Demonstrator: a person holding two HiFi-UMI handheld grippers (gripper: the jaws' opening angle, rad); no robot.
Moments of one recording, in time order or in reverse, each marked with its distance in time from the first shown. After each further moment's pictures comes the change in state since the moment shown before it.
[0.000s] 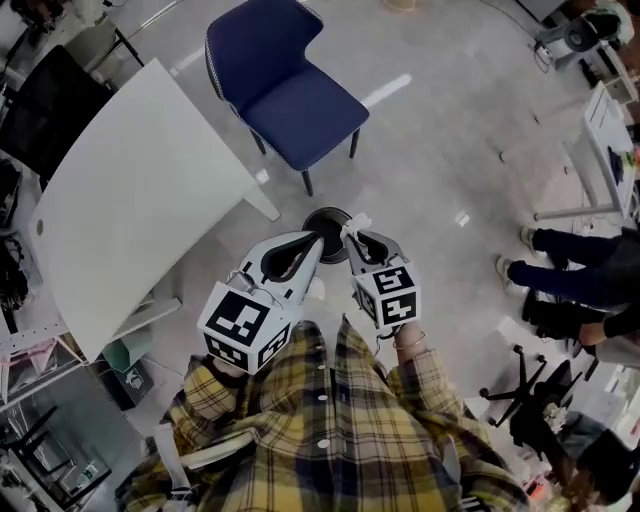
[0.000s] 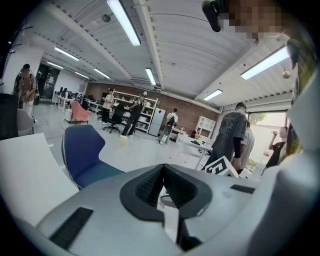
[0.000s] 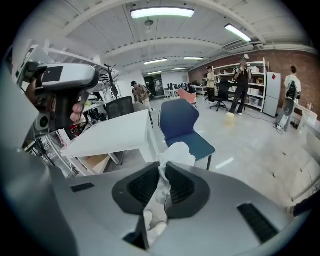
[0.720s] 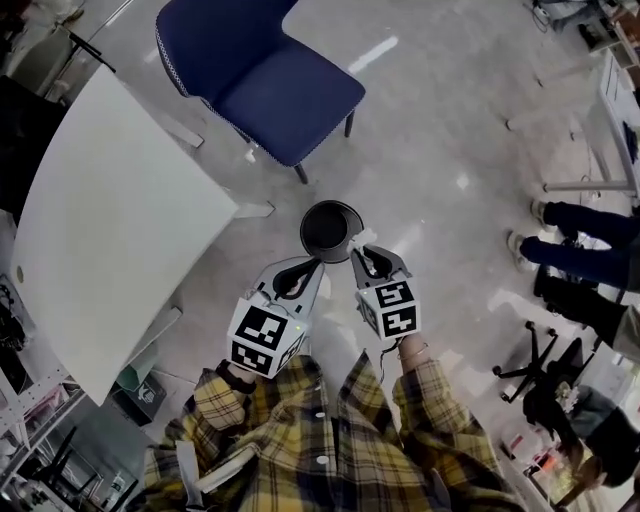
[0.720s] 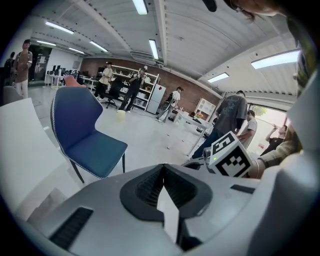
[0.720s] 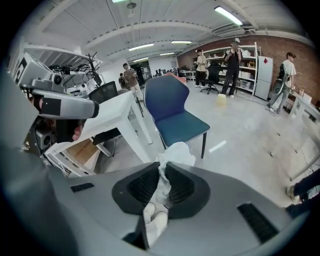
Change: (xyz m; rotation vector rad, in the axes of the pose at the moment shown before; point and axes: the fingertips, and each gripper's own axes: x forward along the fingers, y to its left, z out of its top) left arm 0.091 0.071 -0.140 -0.053 0.264 -0.069; right arm 0.090 -0.049 -0.085 0.122 0.146 -0.073
